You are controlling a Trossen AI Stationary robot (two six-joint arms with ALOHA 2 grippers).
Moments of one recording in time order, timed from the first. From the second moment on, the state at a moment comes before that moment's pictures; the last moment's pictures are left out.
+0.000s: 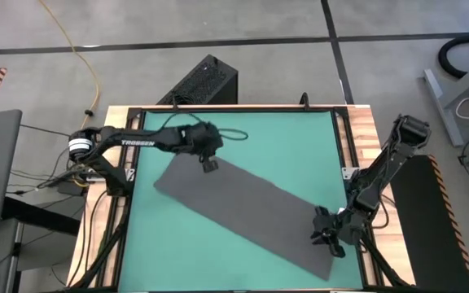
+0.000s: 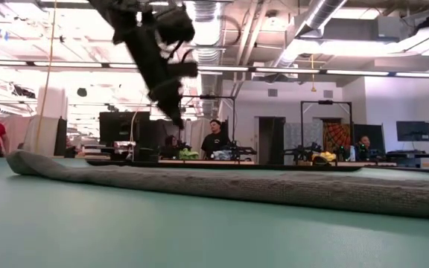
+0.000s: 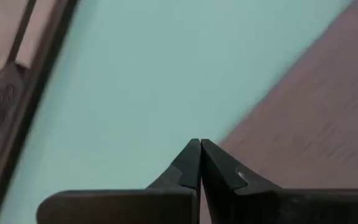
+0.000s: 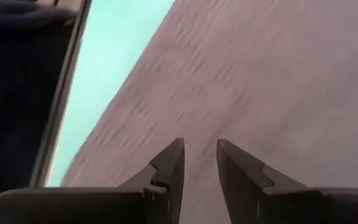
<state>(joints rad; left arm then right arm) 0.29 1.59 1.08 -0.40 -0.20 0.11 0.96 1.10 0.34 -0.05 0.29 0.87</state>
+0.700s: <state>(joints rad) 0.09 1.73 0.88 -0.12 0.00 -0.11 0.74 1.19 0.30 -0.04 0.49 0.89</state>
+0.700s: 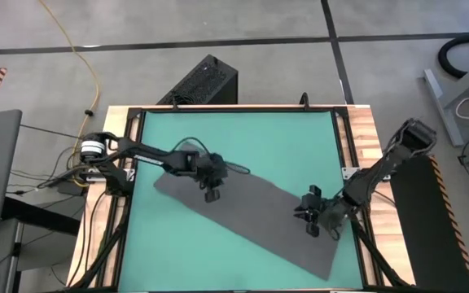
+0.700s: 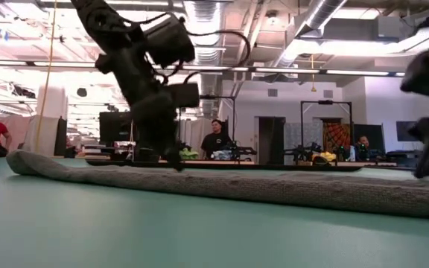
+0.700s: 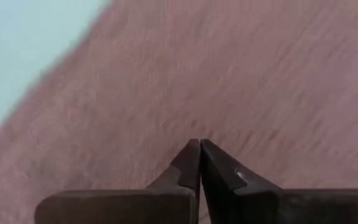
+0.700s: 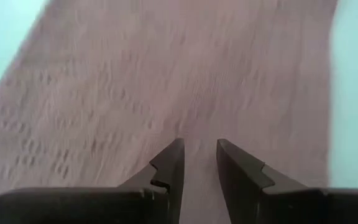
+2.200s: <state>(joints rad) -0.05 1.75 0.75 0.07 -0.26 -0.48 0.30 1.66 0.38 0.72 0.08 0.22</state>
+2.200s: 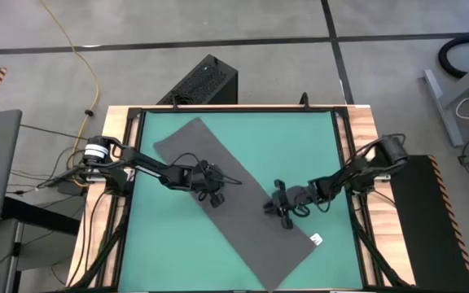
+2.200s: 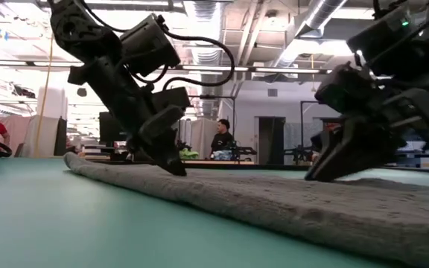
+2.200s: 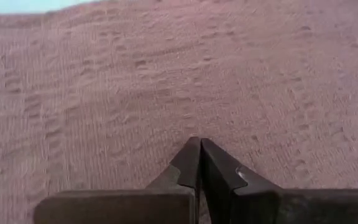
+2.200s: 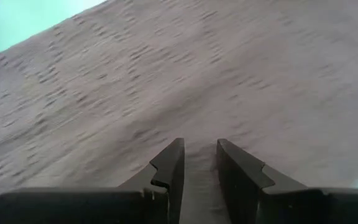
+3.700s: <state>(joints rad) -0.54 2.07 1.28 0.38 -0.60 -0.46 1.14 1.45 0.44 0.58 0.58 0.41</state>
